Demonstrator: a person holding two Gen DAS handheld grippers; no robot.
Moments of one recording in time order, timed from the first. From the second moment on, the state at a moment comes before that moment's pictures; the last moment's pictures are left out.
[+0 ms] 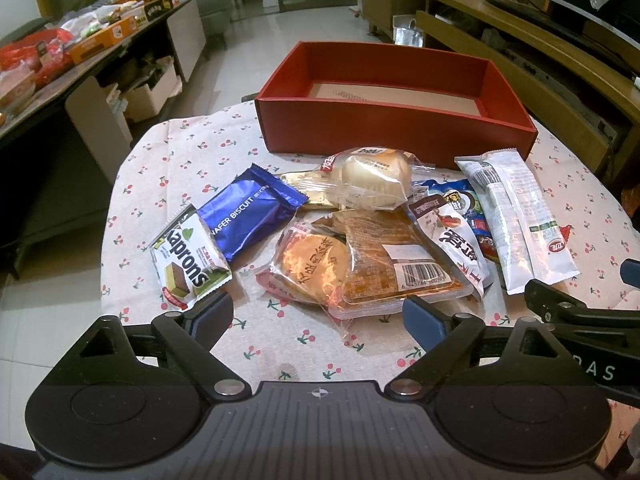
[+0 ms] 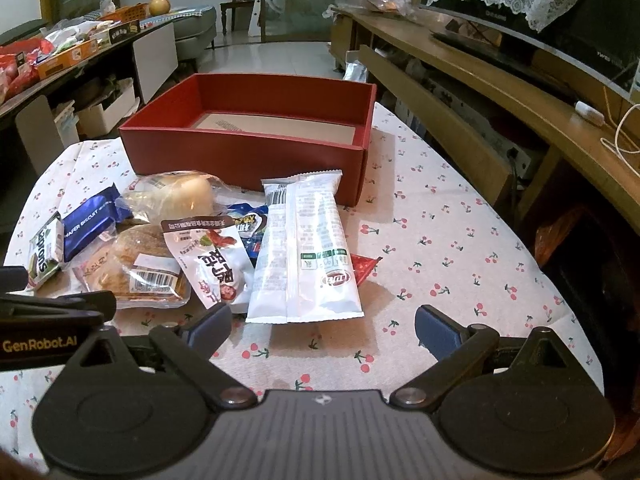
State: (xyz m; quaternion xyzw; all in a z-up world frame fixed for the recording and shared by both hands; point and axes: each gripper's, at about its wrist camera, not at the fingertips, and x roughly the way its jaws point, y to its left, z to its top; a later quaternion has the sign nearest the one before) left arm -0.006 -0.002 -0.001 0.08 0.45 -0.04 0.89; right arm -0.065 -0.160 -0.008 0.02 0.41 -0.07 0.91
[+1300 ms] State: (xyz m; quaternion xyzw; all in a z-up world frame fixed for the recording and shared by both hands) left arm -0.007 0.000 0.002 0.06 0.44 -0.05 0.89; right arm -0.061 -0.158 -0.006 0.01 0.41 -0.06 0.91
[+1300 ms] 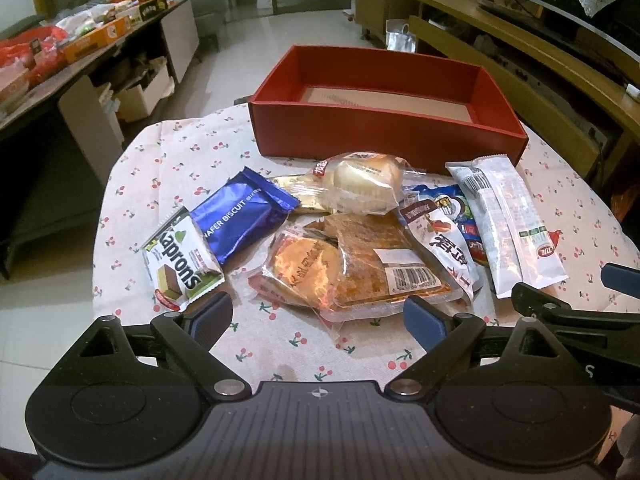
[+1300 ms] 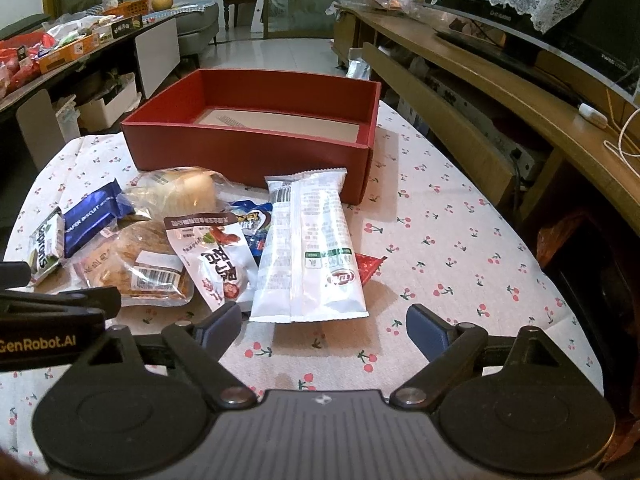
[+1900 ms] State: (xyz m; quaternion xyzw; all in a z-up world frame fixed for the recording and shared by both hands) left arm 0.020 0.049 0.021 0.03 0.45 -0.06 0.89; right arm -0.014 -0.148 0.013 0.01 0.43 -0.01 0.90
